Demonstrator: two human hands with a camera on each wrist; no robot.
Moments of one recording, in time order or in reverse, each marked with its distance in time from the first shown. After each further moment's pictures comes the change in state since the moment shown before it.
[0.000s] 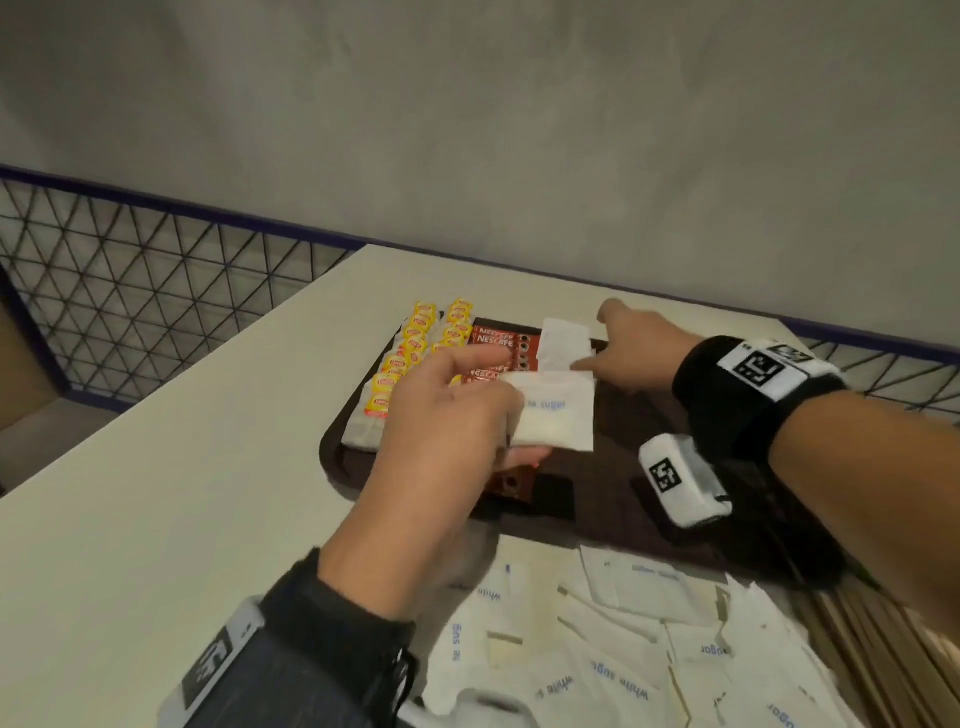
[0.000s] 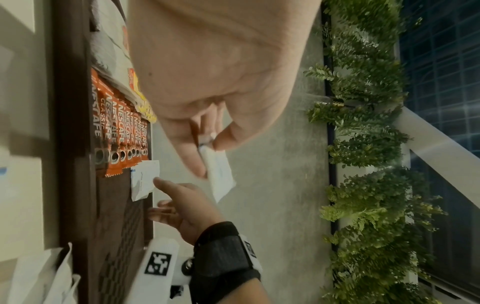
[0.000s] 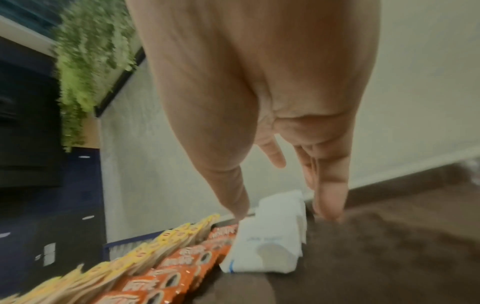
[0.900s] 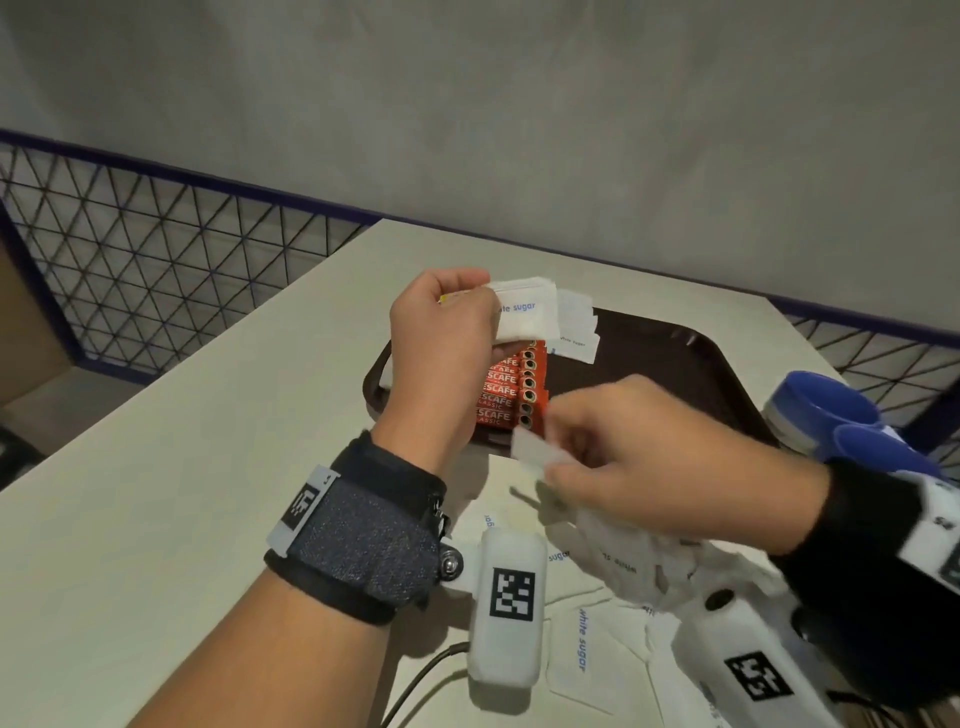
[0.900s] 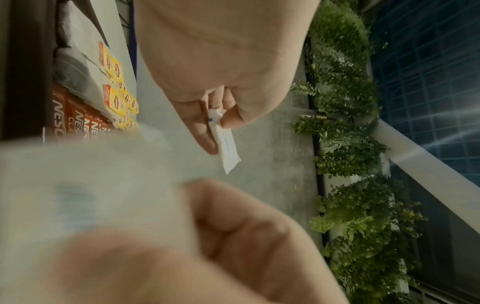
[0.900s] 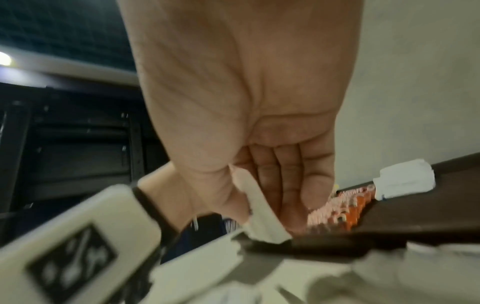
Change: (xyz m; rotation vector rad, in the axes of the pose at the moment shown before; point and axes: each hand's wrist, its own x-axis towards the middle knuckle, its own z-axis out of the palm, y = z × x) left_hand -0.002 0.010 -0.016 -0.121 0.097 0.159; right_hand -0.203 -0.060 0.006 0.088 -0.090 -0.499
